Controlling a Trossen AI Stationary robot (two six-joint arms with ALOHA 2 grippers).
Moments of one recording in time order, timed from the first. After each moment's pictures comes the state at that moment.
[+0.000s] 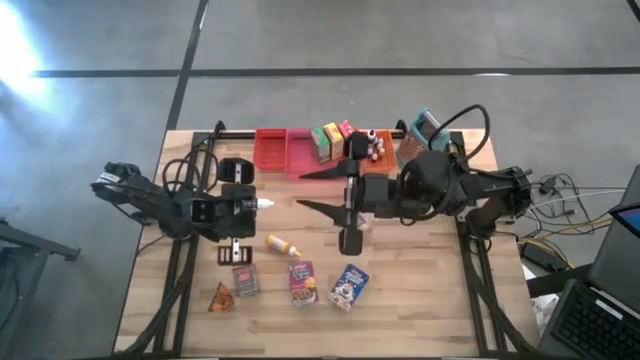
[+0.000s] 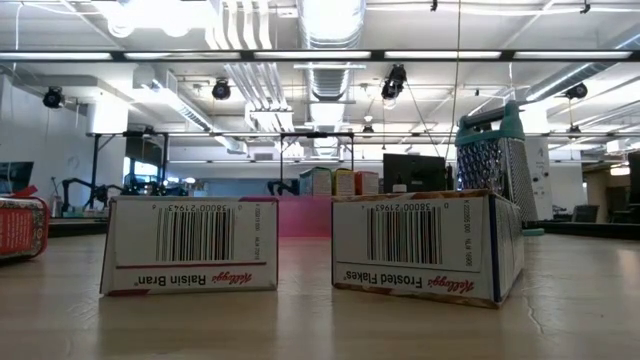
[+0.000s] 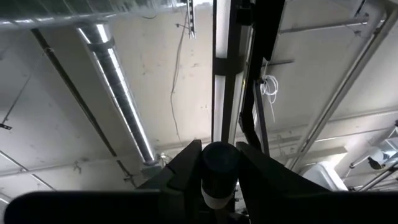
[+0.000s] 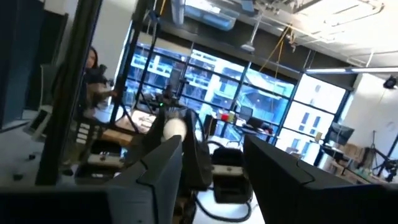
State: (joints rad) left arm -0.34 1.36 1.06 1.47 -0.03 0.42; right arm 0.30 1.75 2.14 -0.16 0.28 -0.34
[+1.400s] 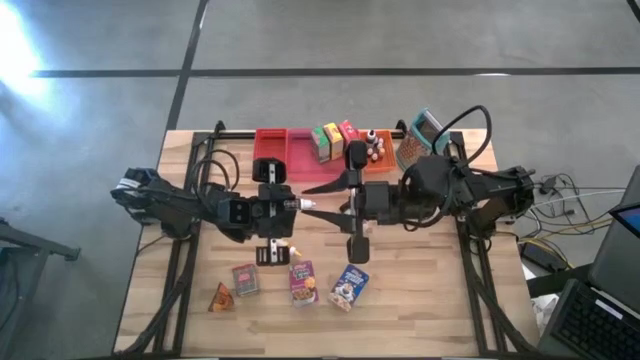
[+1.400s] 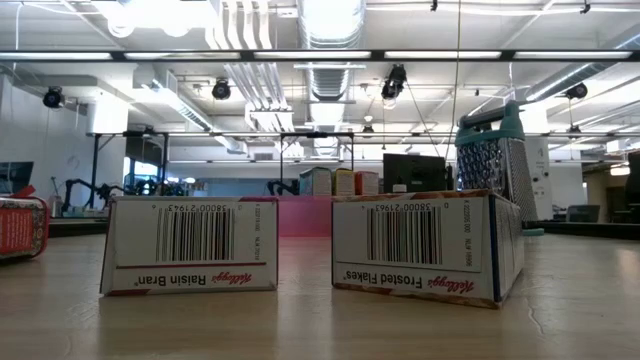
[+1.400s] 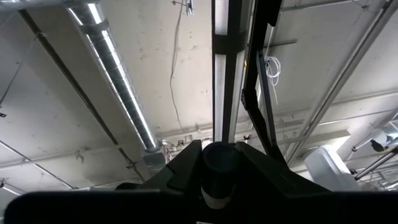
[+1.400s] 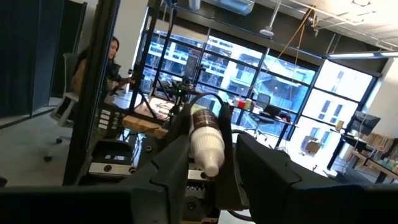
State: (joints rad) left arm -0.29 1.55 1.27 1.40 -0.02 0.39; right arm 0.32 1.73 2.14 -0.26 0.25 -0.30
